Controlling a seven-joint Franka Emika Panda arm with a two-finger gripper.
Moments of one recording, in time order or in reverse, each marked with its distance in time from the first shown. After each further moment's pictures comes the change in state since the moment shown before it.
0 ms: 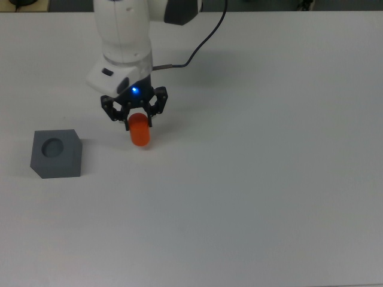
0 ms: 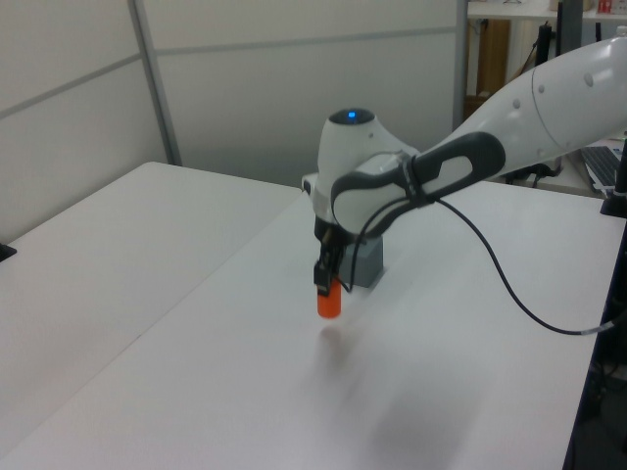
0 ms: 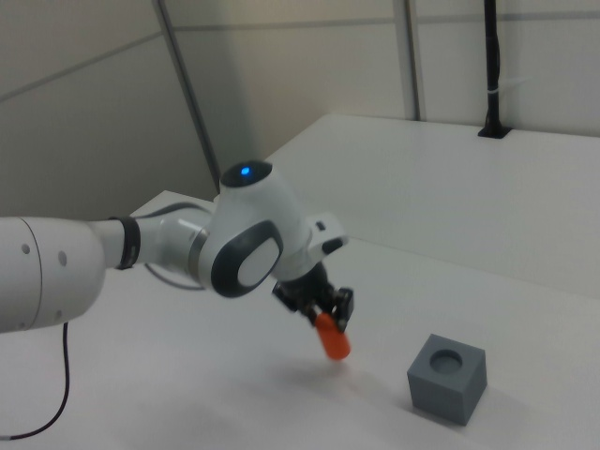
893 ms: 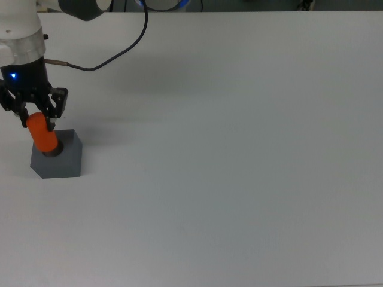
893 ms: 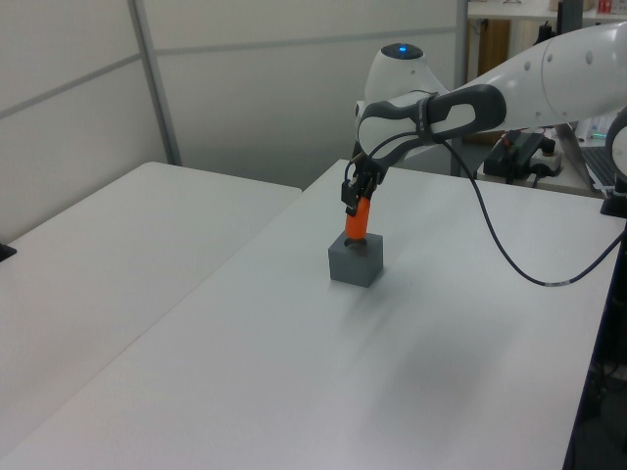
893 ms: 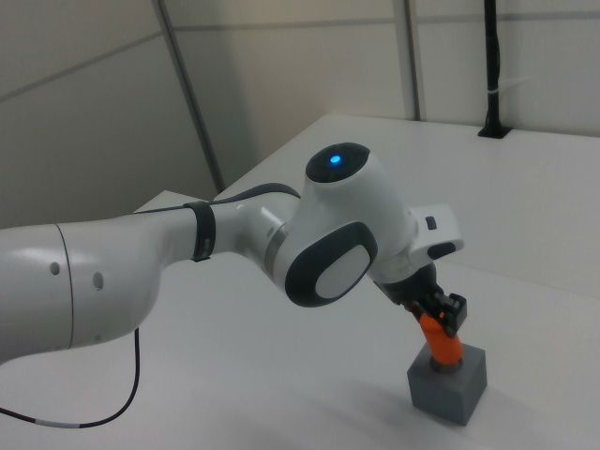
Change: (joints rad) arm -0.213 0.076 -0.061 0.191 0.046 0.001 0.026
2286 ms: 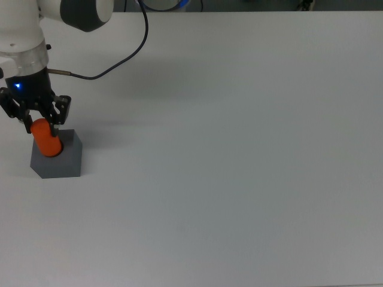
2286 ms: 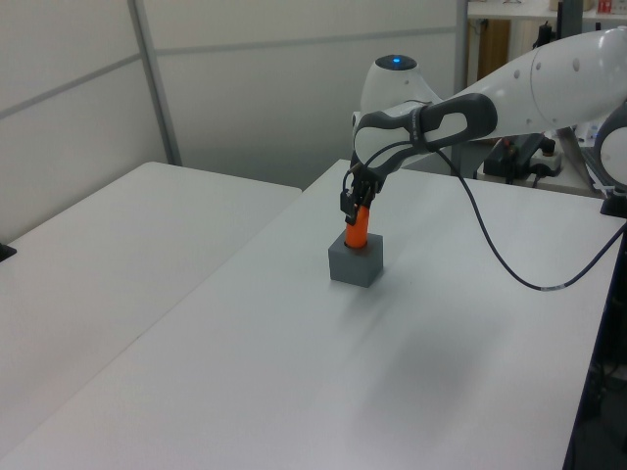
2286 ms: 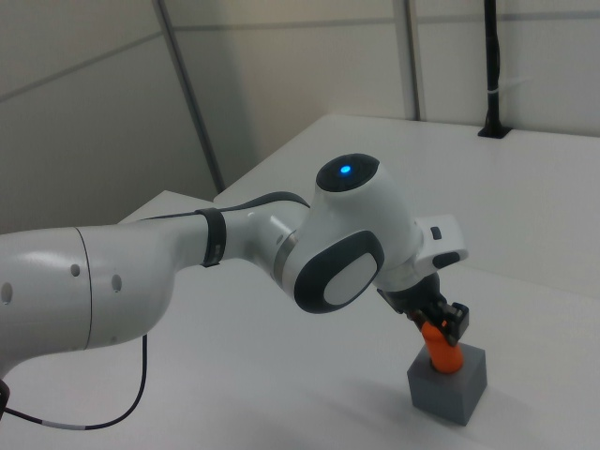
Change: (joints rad) arm 0.001 0.035 0.004 0.009 0.000 0.000 -0.005
